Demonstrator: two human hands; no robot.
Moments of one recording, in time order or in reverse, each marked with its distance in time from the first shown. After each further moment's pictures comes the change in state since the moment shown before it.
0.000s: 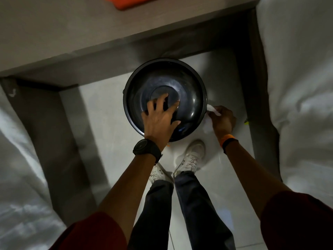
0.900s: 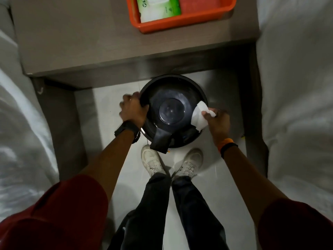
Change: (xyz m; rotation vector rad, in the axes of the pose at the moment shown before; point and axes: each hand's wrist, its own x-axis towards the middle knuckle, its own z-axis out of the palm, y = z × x) left_hand 0.032 -0.073 -0.067 -0.380 -0.024 -0.528; right_hand -0.018 -0.066 -0.009 0.065 -0.082 -0.180
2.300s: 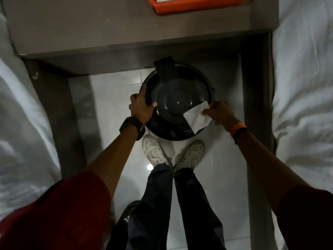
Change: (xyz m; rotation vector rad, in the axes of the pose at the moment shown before) left_hand 0.014 -0.046 0.014 -0.293 -0.167 0.071; right_hand 0.013 -0.018 0.025 -0.609 -0.403 0.106
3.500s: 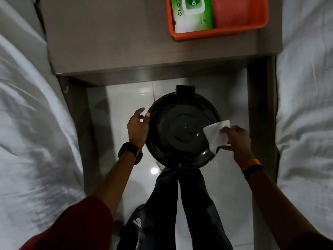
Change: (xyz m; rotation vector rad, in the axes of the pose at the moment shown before) left_hand -0.047 -0.018 -0.056 -0.347 0.194 -0.110; right_hand -0.091 -0.019 -0.001 0.681 0.258 0.301
